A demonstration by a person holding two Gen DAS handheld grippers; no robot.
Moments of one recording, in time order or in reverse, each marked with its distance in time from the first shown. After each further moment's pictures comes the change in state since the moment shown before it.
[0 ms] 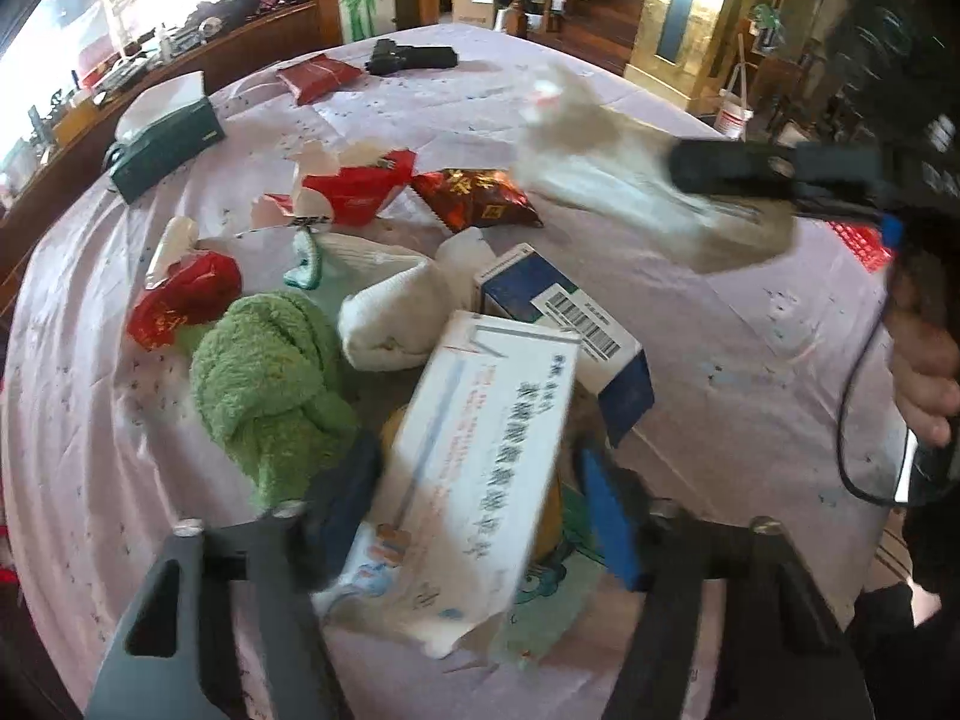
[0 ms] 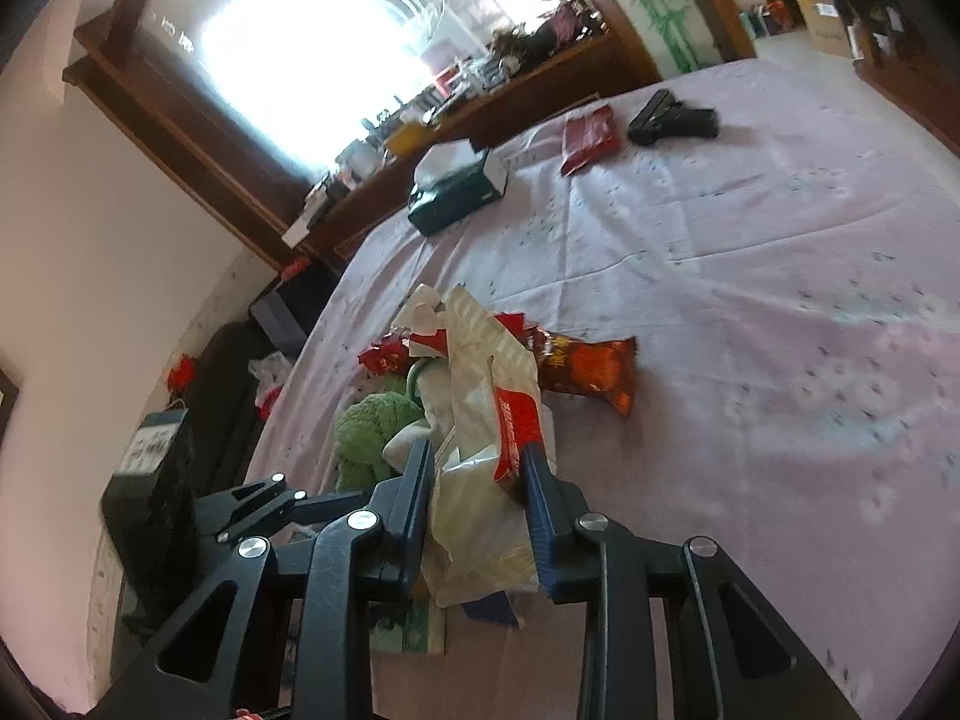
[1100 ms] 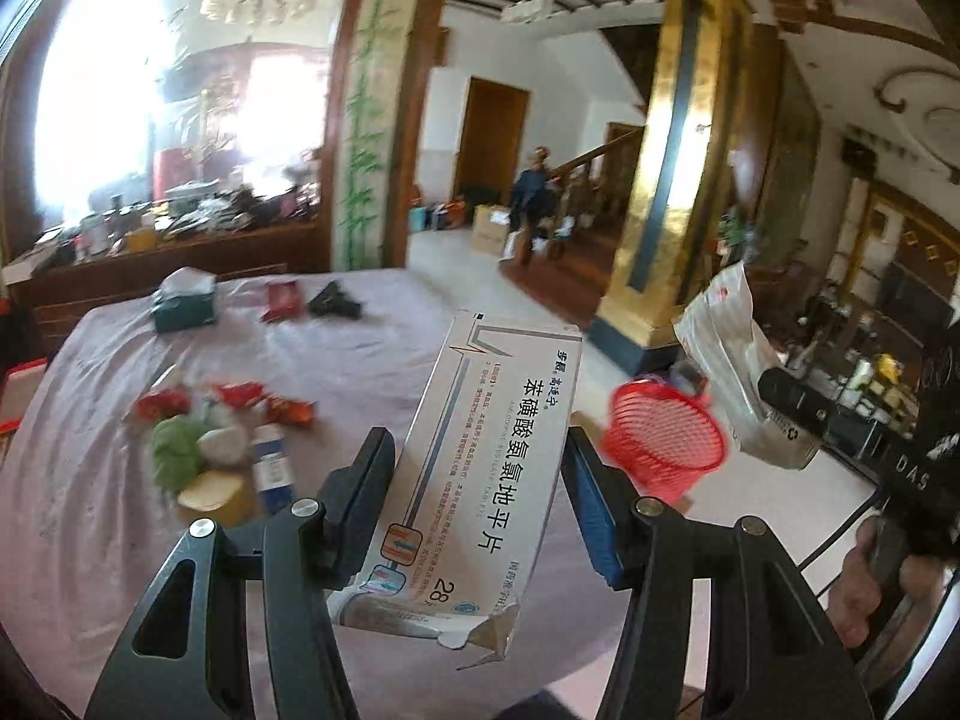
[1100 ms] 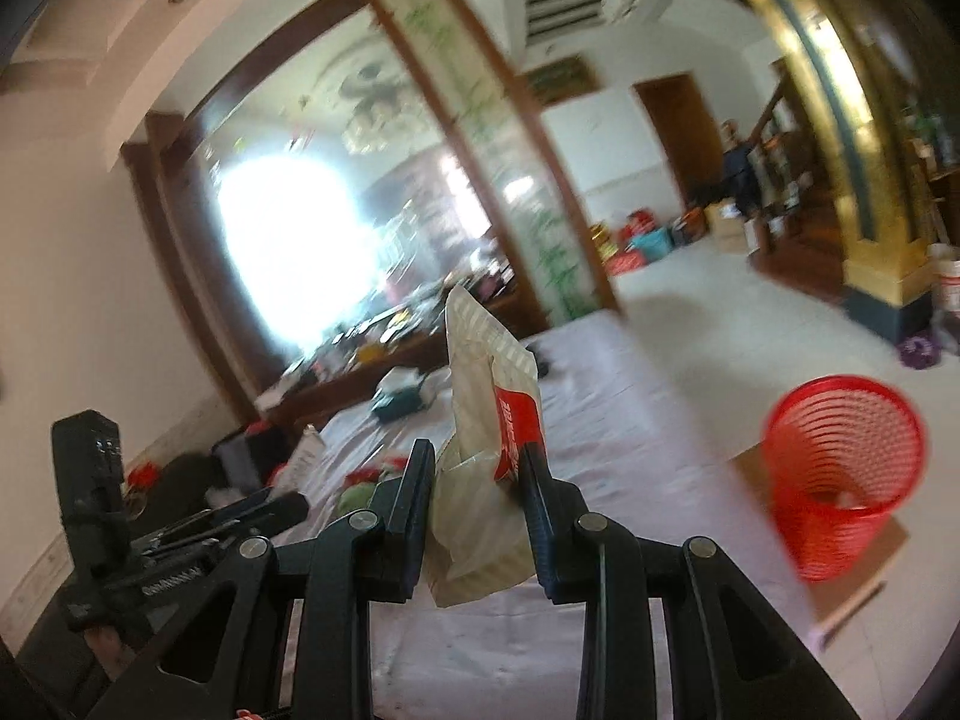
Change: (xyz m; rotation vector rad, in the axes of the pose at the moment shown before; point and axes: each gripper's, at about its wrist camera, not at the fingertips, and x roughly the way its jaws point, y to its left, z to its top) left arm -0.199 -0.255 -0.022 -0.166 -0.575 -0.014; right arm -0.350 0.022 -0.141 -0.088 -0.590 -0.247
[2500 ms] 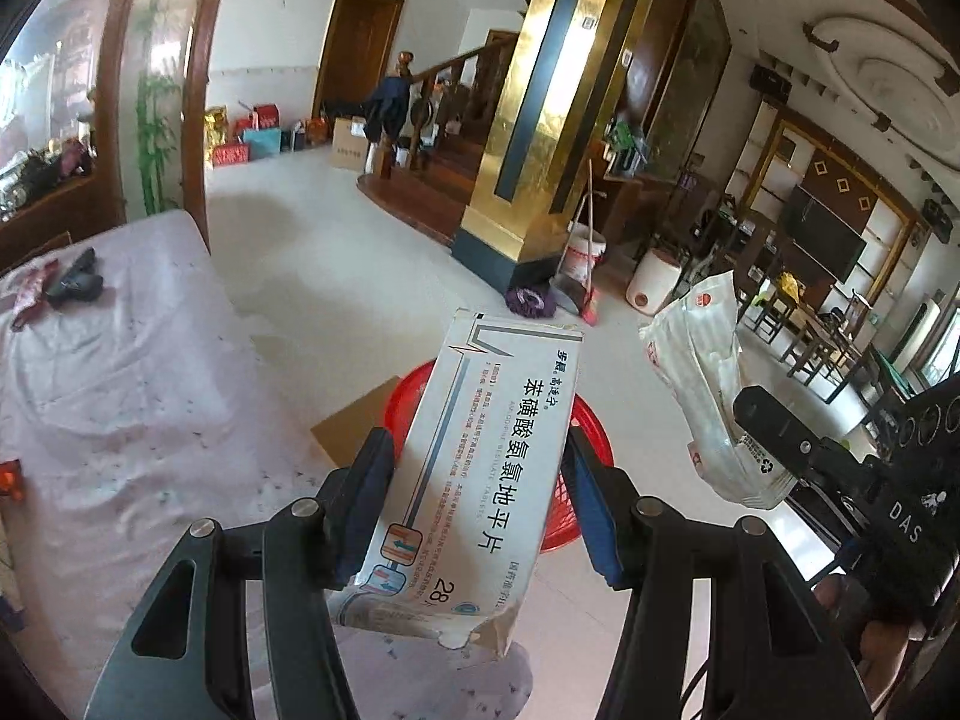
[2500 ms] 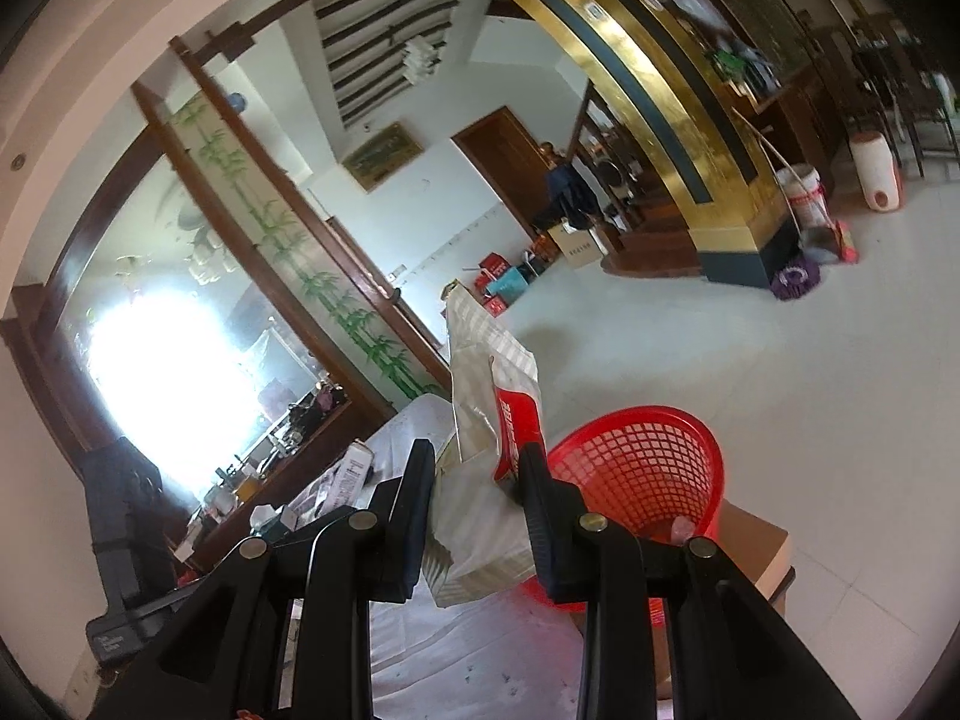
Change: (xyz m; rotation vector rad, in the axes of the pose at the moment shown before) left arm 0.249 -0.175 0.026 0.081 0.255 -0.297; right arm -0.033 -0.223 0.036 0.326 -0.126 -0.242
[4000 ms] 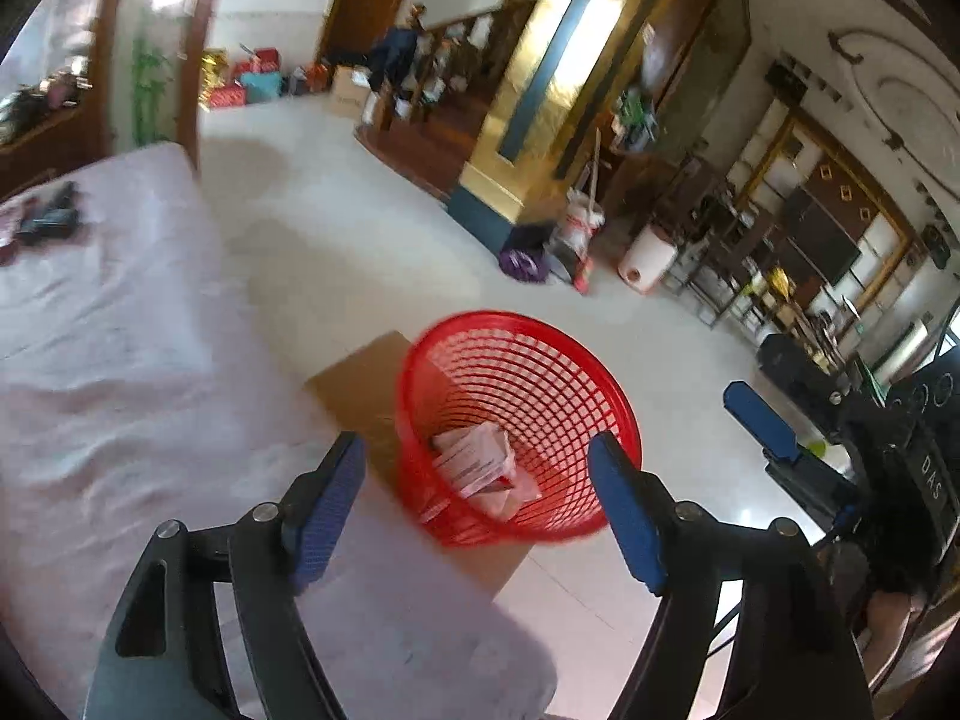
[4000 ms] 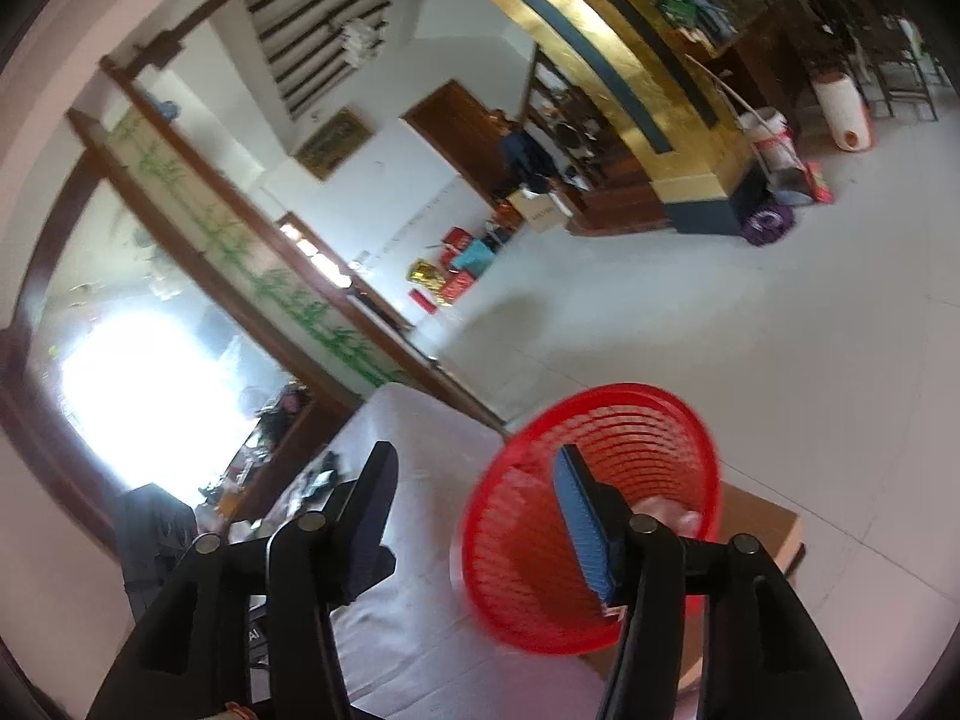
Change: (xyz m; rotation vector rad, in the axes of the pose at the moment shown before) left arm 0.007 0.041 -0.006 -0.087 0.066 -0.036; right arm 0.043 -0.003 0.002 0.073 0.052 -0.010
